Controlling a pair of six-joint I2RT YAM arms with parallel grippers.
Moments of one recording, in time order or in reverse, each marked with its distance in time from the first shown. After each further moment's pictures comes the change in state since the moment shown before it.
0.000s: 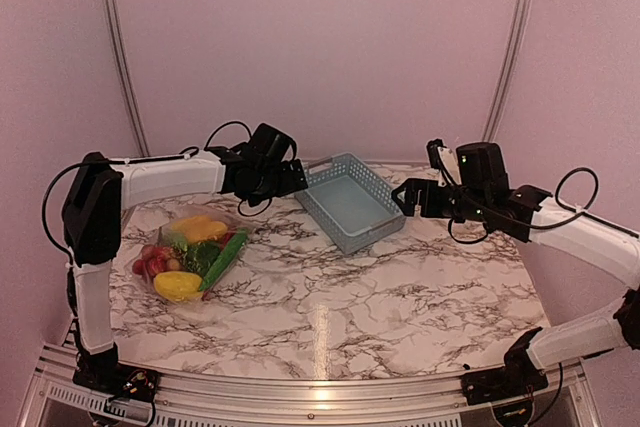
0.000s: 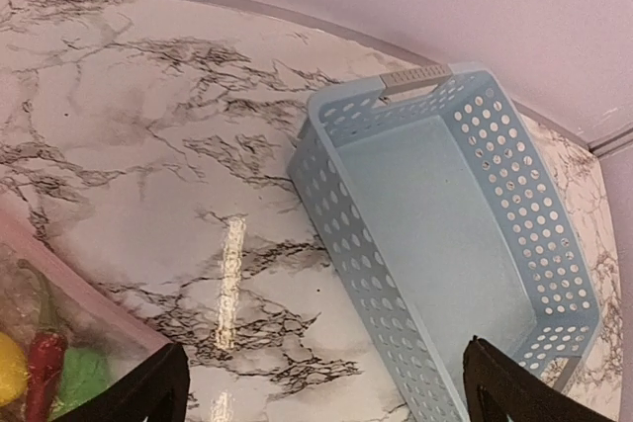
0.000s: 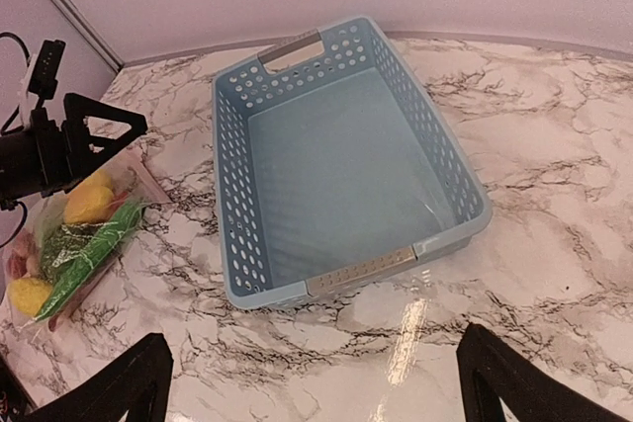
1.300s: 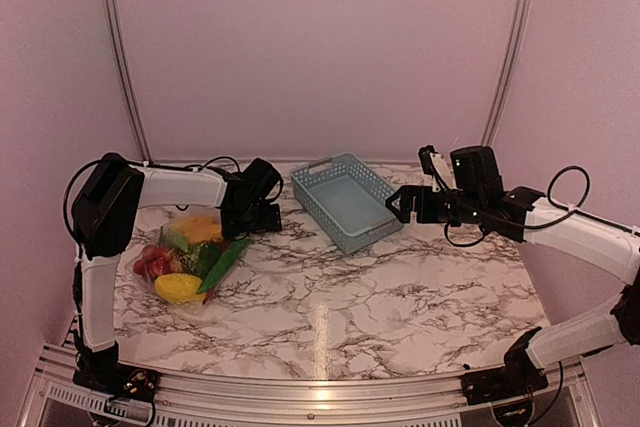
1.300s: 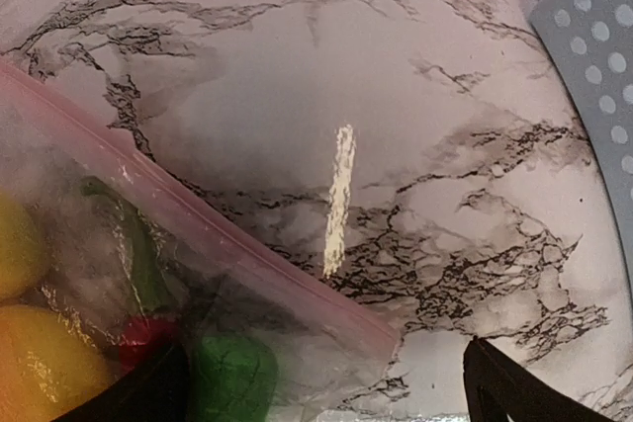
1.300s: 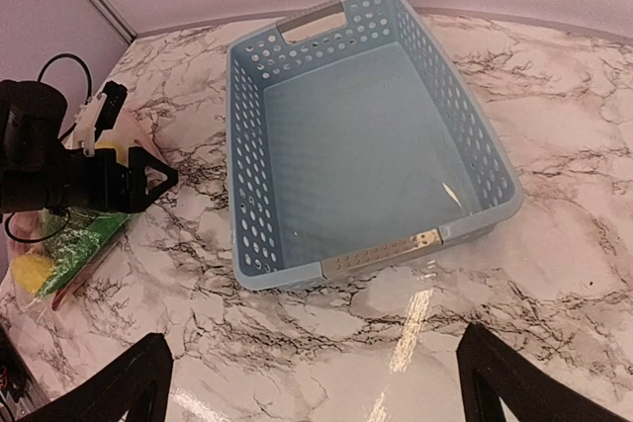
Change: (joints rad) left arm 0.085 0.041 -0.152 -0.163 -0.006 0.071; right arm 0.000 0.034 -0.007 0.009 -0.076 -0.023
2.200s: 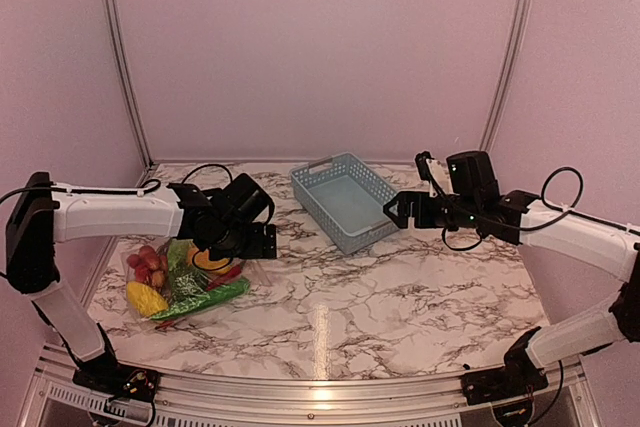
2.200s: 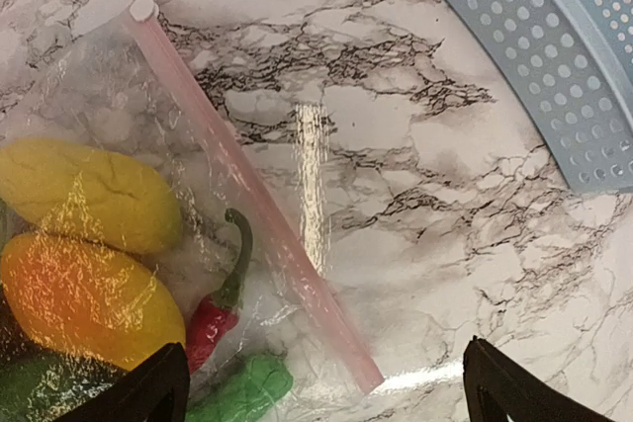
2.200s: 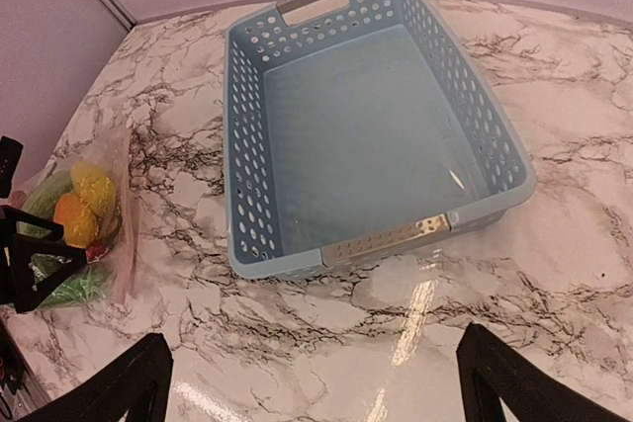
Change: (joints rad) left arm -0.223 -0.451 -0.400 -0.034 -0.001 -0.068; right arm 0.000 0.013 -0.030 0.023 -0.019 0.000
